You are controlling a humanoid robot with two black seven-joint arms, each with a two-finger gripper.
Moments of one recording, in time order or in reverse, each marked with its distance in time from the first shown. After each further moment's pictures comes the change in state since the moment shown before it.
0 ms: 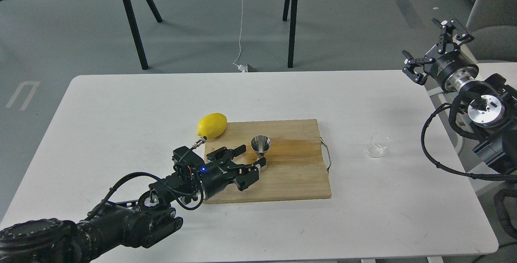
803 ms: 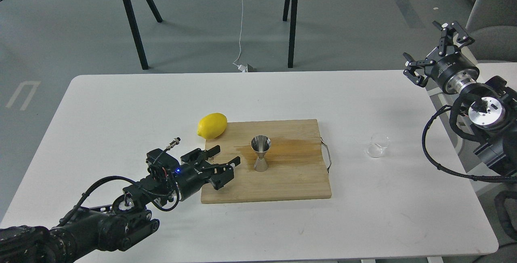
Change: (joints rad) left arm 0.044 0.136 -0.051 -0.065 -0.002 0.000 0.000; right arm -0.006 -0.001 0.000 -0.001 0.000 0.000 0.003
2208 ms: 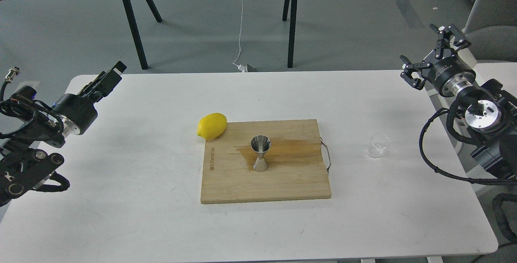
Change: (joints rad) left arm -0.016 0.462 -0.547 -0.263 -0.524 -0.475 0.000; right arm -0.020 0.008 0.002 0.027 0.000 0.000 0.007
